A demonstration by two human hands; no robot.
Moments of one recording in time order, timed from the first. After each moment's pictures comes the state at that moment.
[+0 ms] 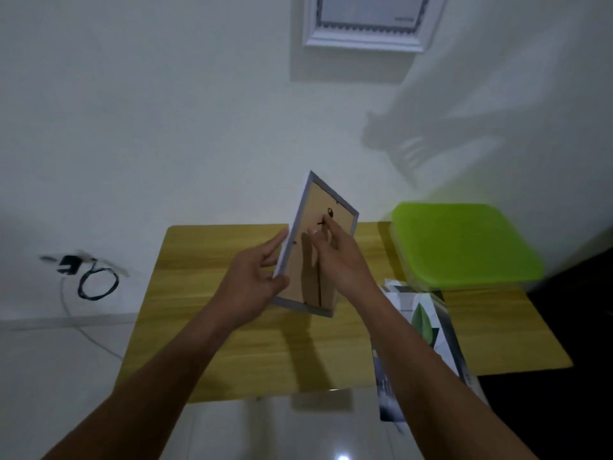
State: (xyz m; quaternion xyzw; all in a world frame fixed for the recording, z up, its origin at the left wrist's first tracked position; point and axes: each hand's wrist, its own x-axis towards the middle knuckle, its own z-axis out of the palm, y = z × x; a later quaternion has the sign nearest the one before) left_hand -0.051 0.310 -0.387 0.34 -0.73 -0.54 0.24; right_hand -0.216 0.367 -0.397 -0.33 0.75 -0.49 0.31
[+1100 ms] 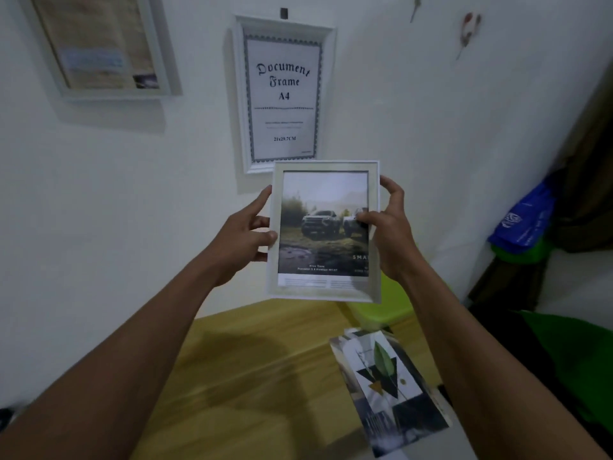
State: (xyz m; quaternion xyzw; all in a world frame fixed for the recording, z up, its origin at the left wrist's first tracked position) left_hand -0.077 0.277 -0.199 0.13 -0.77 -0.59 0.21; right_hand -0.243 0.459 -0.199 -0.29 0.62 -0.72 0.09
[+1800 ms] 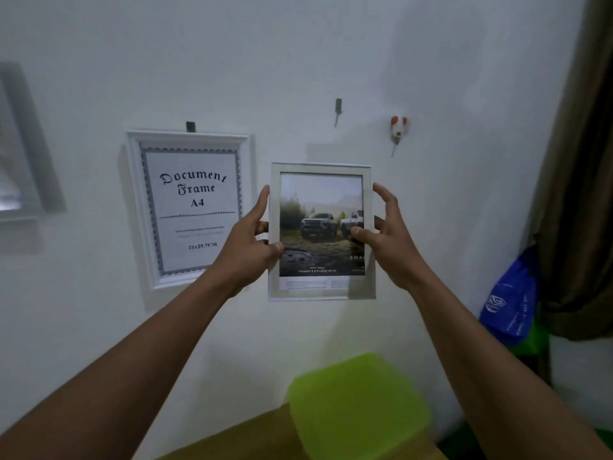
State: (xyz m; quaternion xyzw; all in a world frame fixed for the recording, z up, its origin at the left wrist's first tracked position) left_hand -0.317 0.314 -0.086 0.06 -0.79 -0.50 0.34; right_hand -0.496 0.490 -0.097 -0.43 0.61 -0.66 0.02
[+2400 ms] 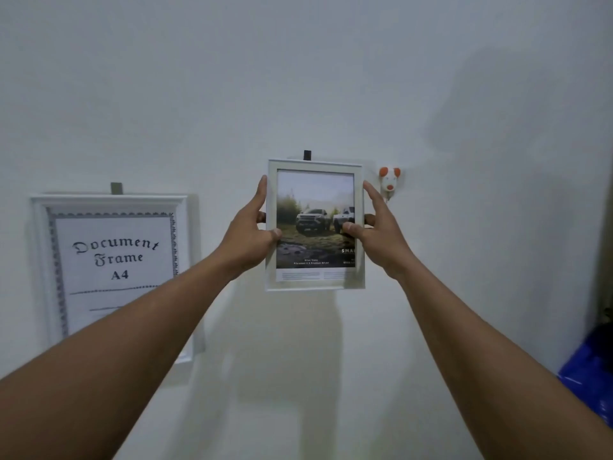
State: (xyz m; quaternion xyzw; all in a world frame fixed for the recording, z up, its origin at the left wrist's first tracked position) left_hand -0.517 0.301 0.017 0.10 -0.82 -0.36 0.44; right_hand -0.707 0.449 0.007 -0.48 0.61 -0.63 -0.05
